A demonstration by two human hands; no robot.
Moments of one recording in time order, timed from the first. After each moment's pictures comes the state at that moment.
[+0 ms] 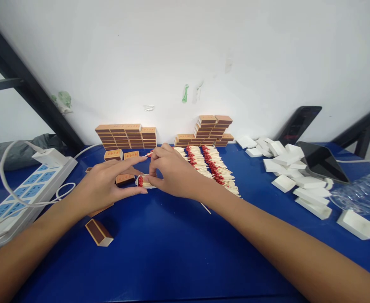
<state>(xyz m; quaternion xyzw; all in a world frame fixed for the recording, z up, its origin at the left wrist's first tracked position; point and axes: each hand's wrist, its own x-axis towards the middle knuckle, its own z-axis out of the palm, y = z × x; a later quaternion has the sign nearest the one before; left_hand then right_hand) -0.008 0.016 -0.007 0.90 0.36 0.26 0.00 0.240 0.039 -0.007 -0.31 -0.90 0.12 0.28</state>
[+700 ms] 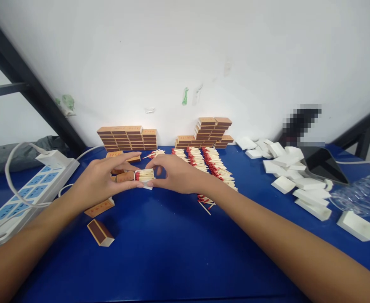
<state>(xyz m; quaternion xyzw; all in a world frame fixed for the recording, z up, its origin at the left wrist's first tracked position) -0.015 0.026 -0.004 0.85 0.43 0.28 0.09 0.248 0.044 0.001 -0.33 -0.87 0.28 0.23</state>
